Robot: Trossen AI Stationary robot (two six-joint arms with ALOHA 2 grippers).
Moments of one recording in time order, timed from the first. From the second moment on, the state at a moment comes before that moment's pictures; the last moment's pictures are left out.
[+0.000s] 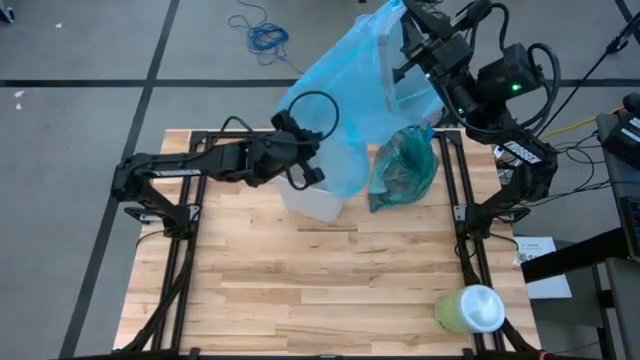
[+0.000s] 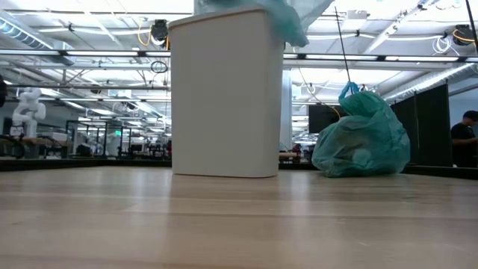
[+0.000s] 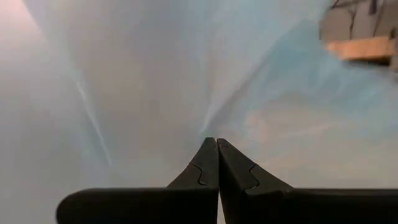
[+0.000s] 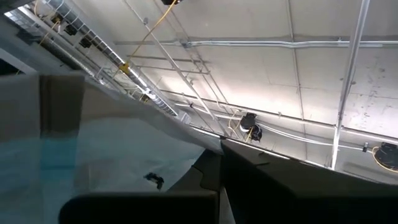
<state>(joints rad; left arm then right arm) 0.06 1.51 1.56 -0.42 -0.65 0.28 -0.21 1.51 2.07 0.15 0.39 -0.87</state>
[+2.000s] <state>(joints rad) -0.05 1.51 1.50 -0.64 -0.59 0.03 -0.16 1.58 2.12 0.21 0.30 -0.62</state>
